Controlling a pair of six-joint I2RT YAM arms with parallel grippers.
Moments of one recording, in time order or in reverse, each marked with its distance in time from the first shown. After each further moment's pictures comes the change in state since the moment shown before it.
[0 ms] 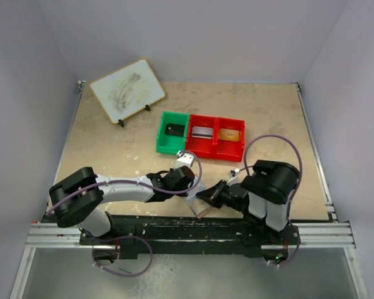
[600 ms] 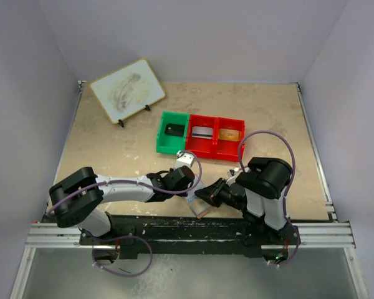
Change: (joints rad) left arm 0.000 0.000 0.000 -0.003 -0.003 0.000; right arm -0.034 0.164 0.002 0.181 -0.045 0.026
